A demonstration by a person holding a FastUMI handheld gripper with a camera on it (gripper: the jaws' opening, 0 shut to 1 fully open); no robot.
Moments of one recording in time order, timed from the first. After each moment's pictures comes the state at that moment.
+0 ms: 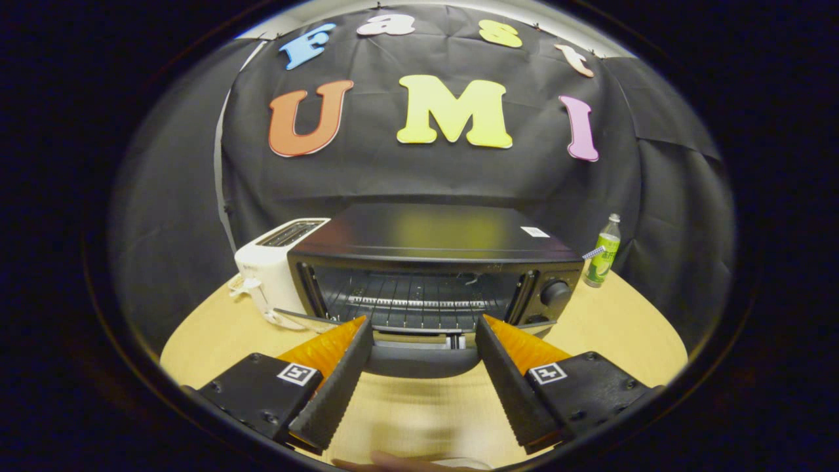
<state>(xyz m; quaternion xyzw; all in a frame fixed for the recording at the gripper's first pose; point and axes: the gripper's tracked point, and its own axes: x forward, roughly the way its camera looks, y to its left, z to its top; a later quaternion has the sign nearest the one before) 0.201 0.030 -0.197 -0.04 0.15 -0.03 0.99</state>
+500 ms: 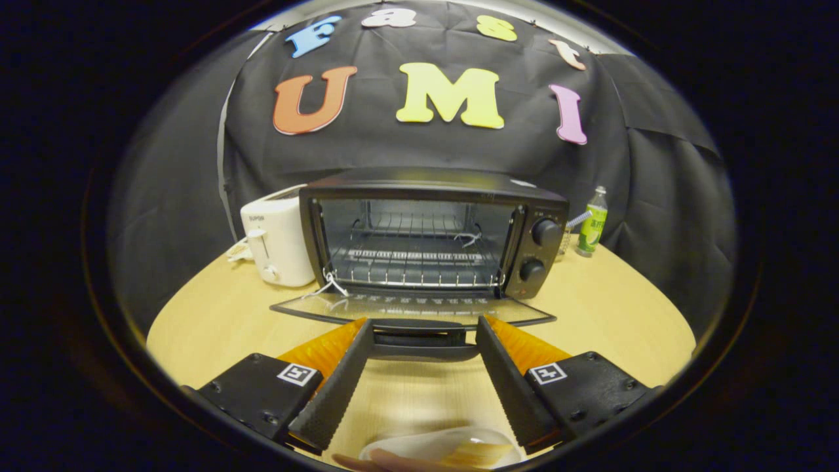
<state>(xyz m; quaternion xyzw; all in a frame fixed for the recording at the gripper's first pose) 0.157 0.031 -0.266 -0.04 0.19 -0.05 0.98</state>
